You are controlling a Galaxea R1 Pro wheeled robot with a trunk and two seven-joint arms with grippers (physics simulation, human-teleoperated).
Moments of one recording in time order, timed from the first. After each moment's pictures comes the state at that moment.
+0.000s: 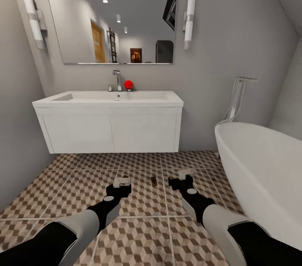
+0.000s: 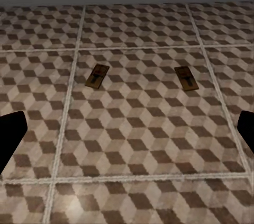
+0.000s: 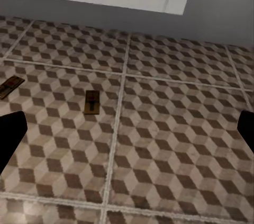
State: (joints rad) left arm -0.87 -0.14 -0.39 -0.01 0.35 -0.21 0.15; right arm -0.89 0.14 0.16 -0.08 0.01 -0.20 -0.11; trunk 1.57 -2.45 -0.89
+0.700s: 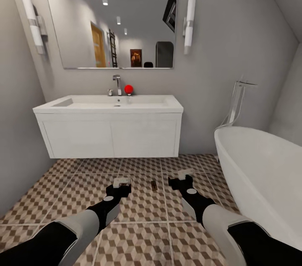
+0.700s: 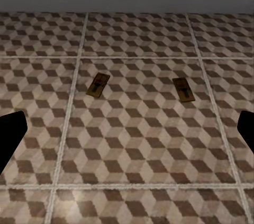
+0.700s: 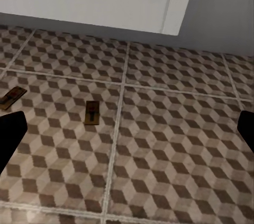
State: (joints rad) left arm -0.87 -0.14 -0.39 -0.01 0.38 -0.21 0.15; right arm -0.89 0.14 0.16 -0.08 0.01 -0.20 -0.11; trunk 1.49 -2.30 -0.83
